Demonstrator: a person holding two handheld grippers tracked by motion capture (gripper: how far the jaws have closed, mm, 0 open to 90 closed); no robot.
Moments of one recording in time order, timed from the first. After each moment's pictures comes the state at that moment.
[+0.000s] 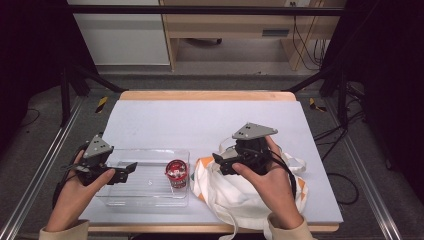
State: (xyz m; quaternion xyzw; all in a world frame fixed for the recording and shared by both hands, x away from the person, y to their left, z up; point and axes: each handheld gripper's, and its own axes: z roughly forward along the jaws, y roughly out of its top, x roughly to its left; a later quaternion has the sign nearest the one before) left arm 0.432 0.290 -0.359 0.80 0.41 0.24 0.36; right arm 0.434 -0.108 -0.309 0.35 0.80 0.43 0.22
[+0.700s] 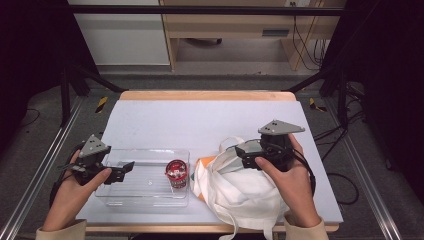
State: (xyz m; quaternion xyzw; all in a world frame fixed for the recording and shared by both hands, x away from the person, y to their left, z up) left arm 0.433 0.301 -0.360 0.80 0.42 0.24 0.37; right arm 0.440 -0.157 -0.313 0.40 0.78 0.42 0.24
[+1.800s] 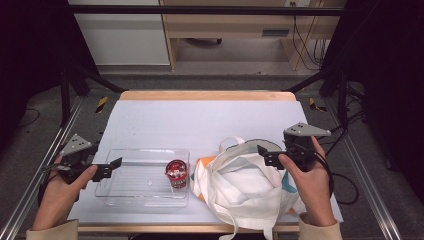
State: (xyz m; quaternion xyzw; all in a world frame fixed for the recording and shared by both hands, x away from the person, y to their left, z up) left arm 0.436 0.335 -0.364 0.76 0.45 0.24 0.39; right arm 0.446 -0.212 -0.331 0.46 0.74 0.42 0.25
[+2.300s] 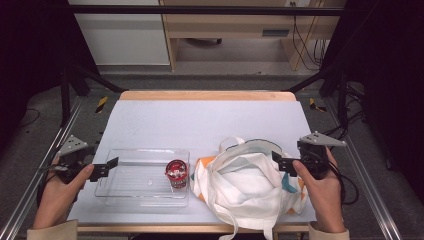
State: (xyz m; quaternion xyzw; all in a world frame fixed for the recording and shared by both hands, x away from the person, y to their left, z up) left arm 0.440 0.347 -0.374 0.75 0.47 0.24 0.39; right arm 0.437 -0.251 -0.358 0.50 0.72 0.41 0.25
